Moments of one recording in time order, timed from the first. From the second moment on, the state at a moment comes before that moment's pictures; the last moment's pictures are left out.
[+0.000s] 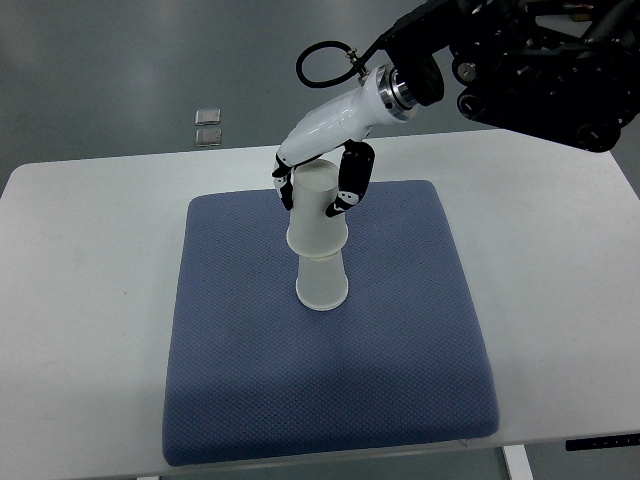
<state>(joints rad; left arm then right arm) -0.02 0.00 -0.15 -0.15 0.08 0.05 0.04 1.66 -0.31 -0.13 1.09 -1.38 0.51 0.41</state>
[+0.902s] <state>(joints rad) -0.02 0.00 -0.15 -0.15 0.08 0.05 0.04 1.57 -0.30 -0.13 1.06 -1.39 0.50 0.40</state>
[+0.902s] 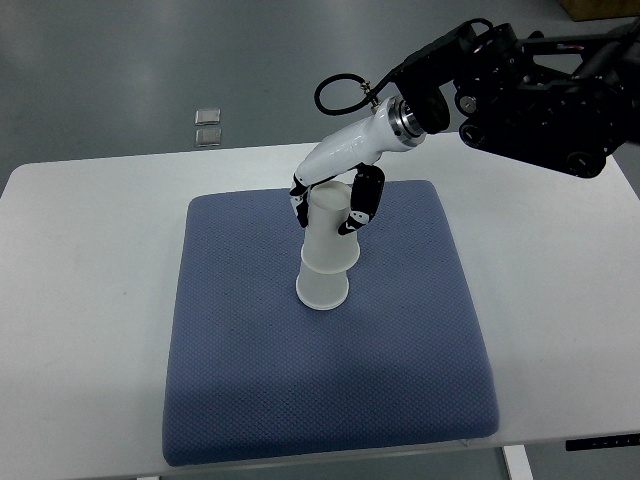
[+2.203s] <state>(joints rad) -0.02 0.00 -0.15 -0.15 0.08 0.05 0.04 1.53 -0.45 0.00 1.01 -1.35 0.50 0.40</state>
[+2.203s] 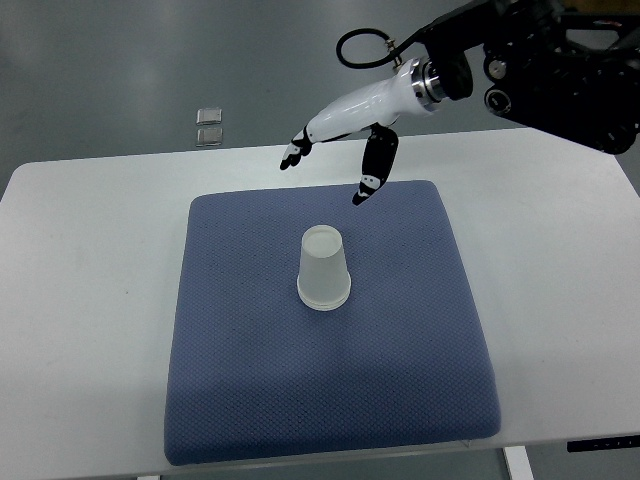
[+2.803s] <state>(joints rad) -0.02 0.00 -0.15 -0.15 0.08 0.05 0.04 1.08 -0.44 0.41 0.81 -0.83 0.29 0.41</state>
